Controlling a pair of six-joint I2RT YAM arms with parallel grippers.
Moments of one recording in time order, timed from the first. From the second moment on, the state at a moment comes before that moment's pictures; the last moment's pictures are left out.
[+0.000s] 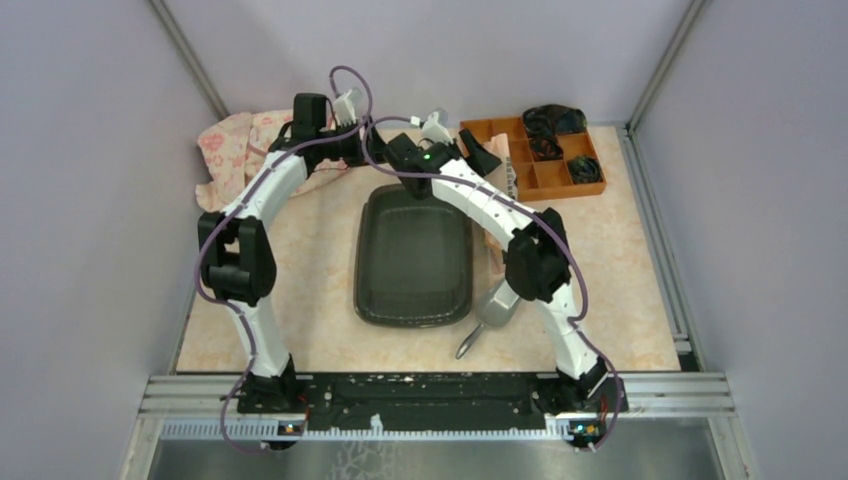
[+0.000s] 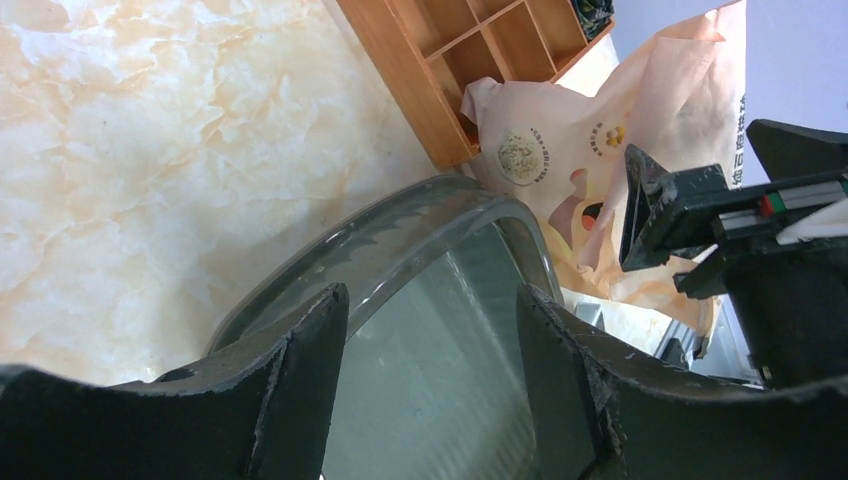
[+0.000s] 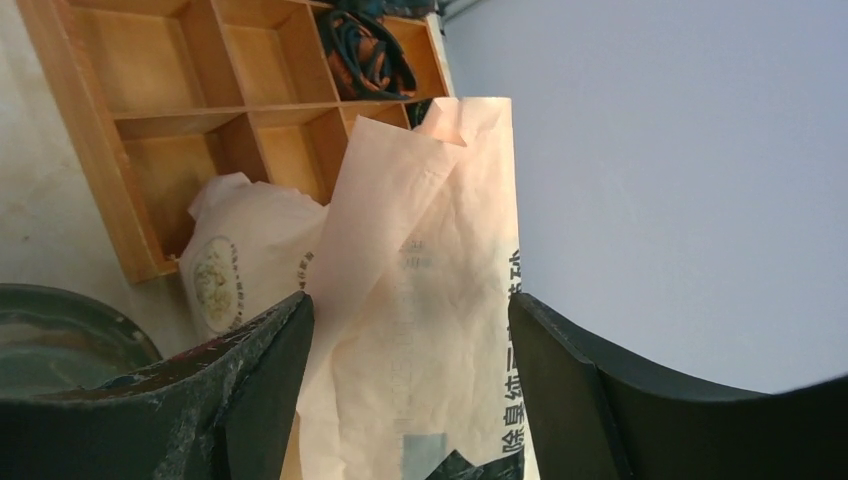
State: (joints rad) left arm -0.20 1.94 1.68 -0.31 0.71 -0.33; right arm 0.76 2.22 2.17 -1.13 1.29 0.29
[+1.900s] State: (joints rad) left arm -0.17 1.94 1.68 -0.33 0.74 -0.33; right arm 0.75 2.04 1.86 -0.72 1.53 0.03
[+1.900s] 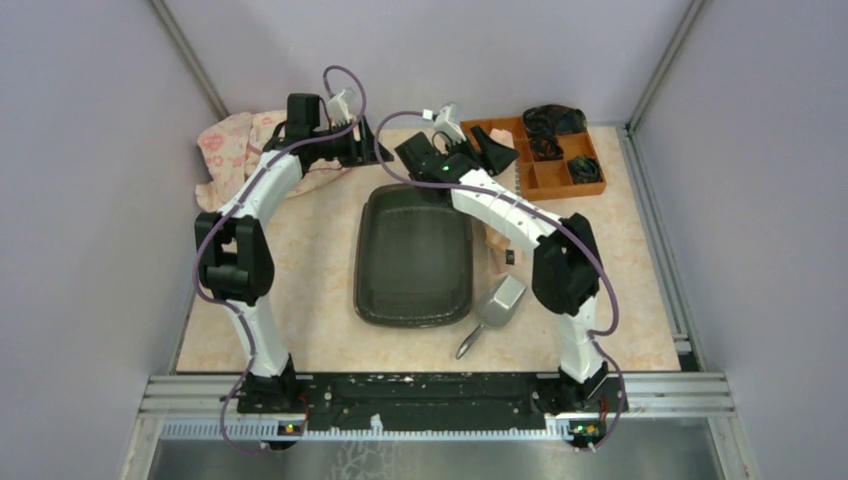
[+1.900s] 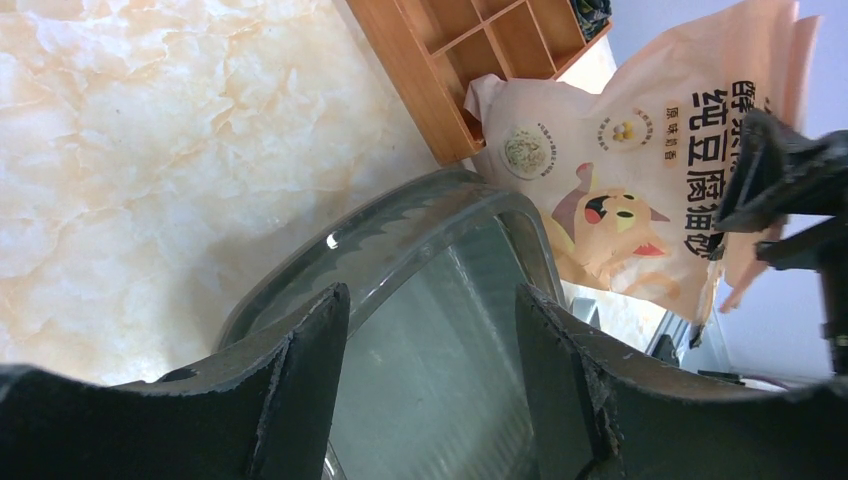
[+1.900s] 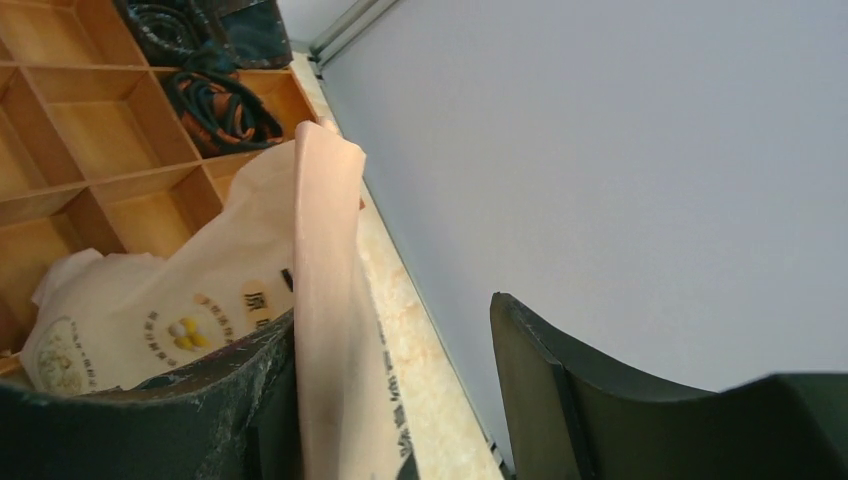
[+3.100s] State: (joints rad) left arm -0.56 2.16 2.32 -0.58 0.65 -0.11; right arm 0.62 1.41 1.47 -0.57 0.65 0.09
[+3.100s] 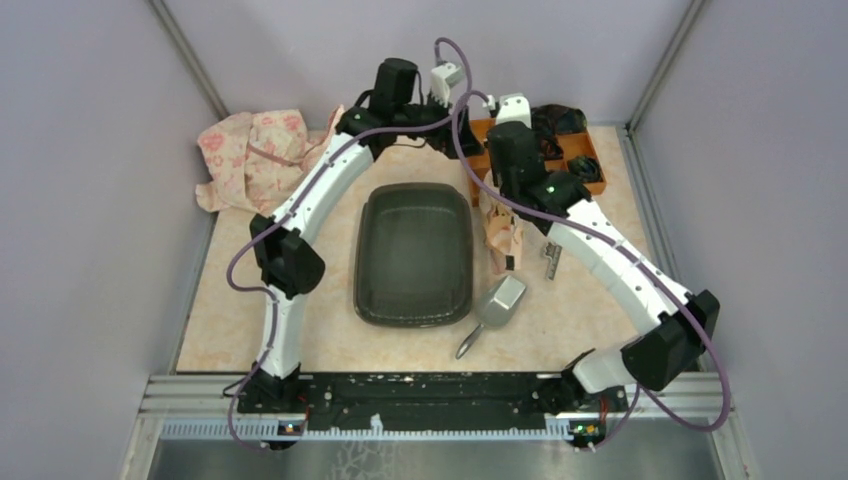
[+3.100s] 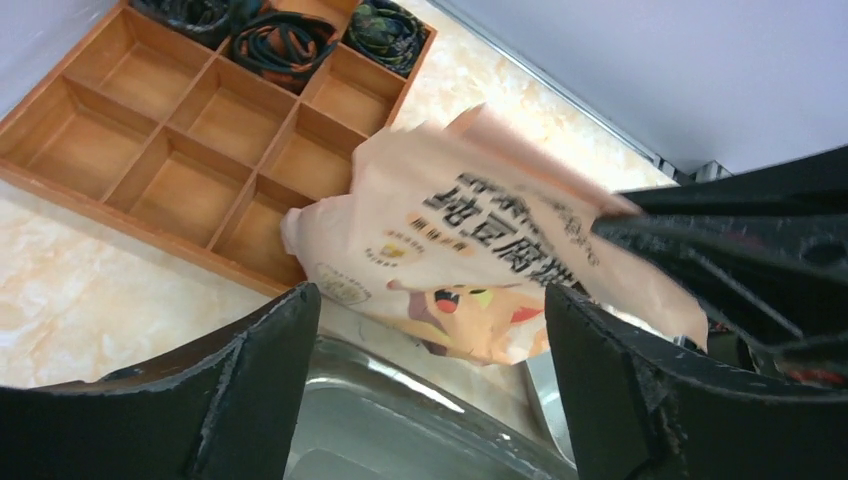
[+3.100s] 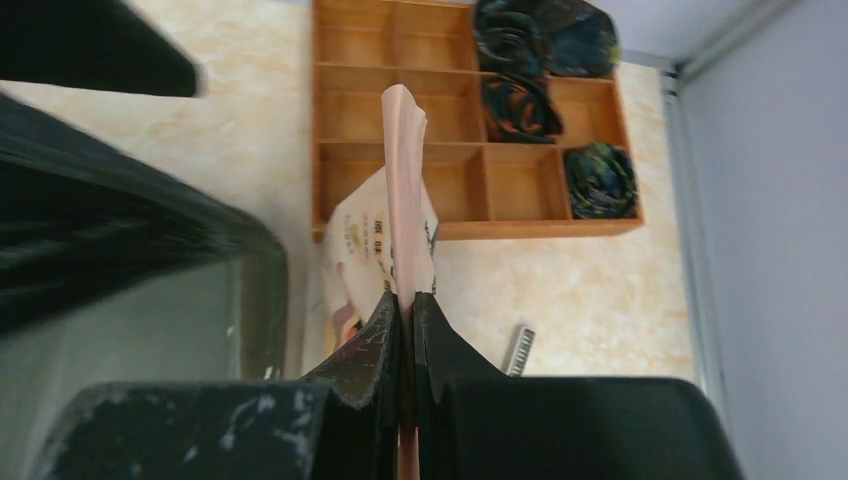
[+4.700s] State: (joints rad) left arm -0.46 2.03 2.11 -0.52 0.80 0.17; right arm 0.28 1.72 2.17 -0.98 -0.25 0.08
